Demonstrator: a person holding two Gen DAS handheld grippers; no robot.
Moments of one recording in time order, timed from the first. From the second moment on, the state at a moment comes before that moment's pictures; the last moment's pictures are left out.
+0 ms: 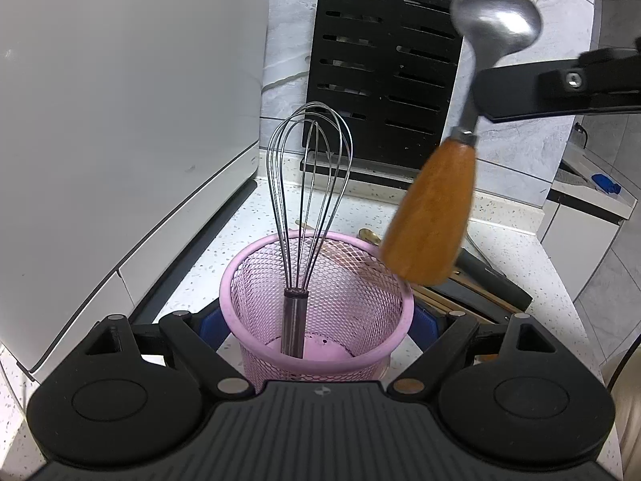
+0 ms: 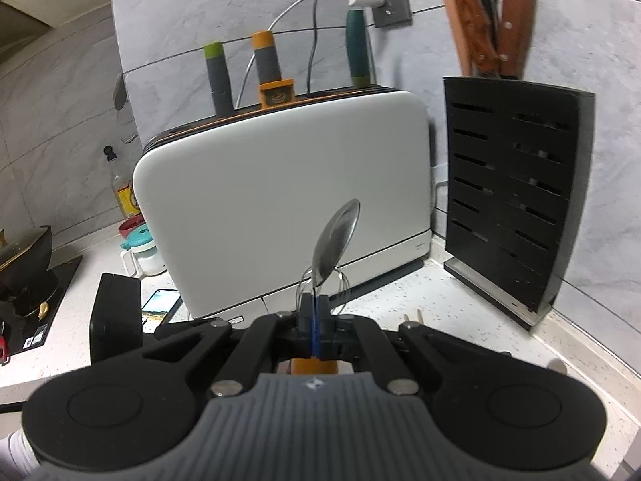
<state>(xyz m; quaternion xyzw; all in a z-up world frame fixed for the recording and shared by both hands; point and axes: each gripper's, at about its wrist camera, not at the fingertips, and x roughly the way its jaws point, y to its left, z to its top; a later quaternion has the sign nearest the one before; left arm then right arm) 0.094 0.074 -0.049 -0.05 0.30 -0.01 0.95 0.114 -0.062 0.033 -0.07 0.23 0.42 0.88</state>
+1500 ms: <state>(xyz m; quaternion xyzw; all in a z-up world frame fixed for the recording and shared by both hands) 0.096 0.069 -0.049 -0.05 0.30 -0.01 0.95 0.135 -0.013 -0.018 -0.17 0.31 0.42 0.83</state>
